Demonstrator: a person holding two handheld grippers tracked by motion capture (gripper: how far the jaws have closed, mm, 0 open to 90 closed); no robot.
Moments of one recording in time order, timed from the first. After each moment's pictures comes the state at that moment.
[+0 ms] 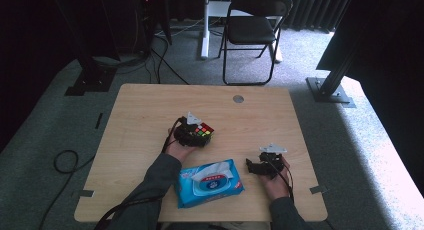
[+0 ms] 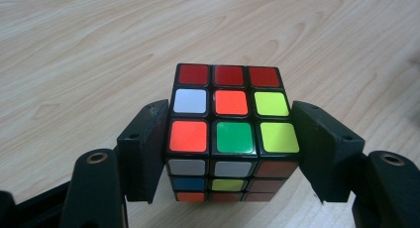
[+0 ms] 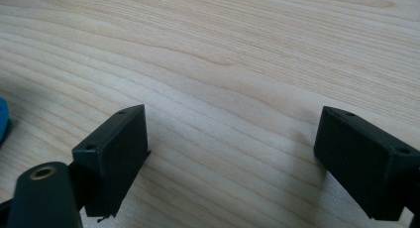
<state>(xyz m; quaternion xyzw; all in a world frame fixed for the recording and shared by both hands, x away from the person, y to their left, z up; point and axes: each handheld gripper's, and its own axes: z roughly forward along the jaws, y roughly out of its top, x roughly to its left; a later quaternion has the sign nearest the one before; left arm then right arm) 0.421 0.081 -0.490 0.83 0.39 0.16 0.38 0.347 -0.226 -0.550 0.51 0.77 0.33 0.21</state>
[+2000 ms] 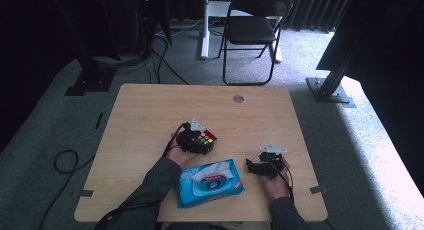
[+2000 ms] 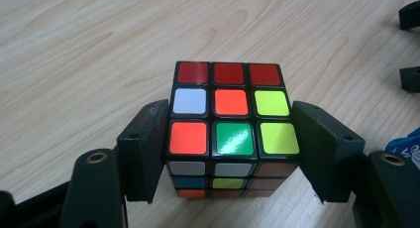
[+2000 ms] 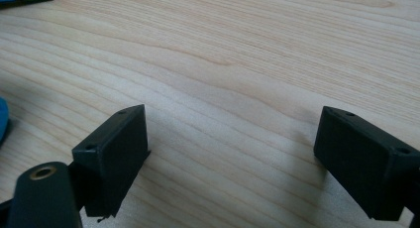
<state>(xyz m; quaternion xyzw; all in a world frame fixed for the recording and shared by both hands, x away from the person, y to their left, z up) 0.409 0.077 -0.499 0.85 0.36 0.13 0.36 0.347 -0.226 -0.550 0.51 0.77 0.33 0.21</state>
